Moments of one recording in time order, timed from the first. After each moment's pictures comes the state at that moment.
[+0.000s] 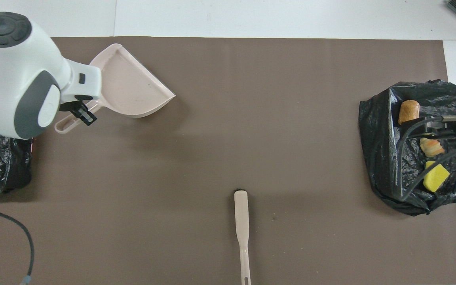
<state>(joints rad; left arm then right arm) -0.14 0.34 -0.11 -1.53 0.16 1.75 0.48 0.06 -0.06 -0.03 -1.62 -0.04 1.58 0.10</state>
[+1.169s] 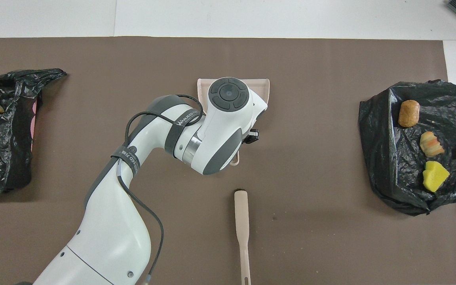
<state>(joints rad) -0.61 0.62 -0.10 -1.34 -0.07 1.94 -0.59 -0.05 -0.09 -0.07 -1.61 -0.04 1.46 -0.01</state>
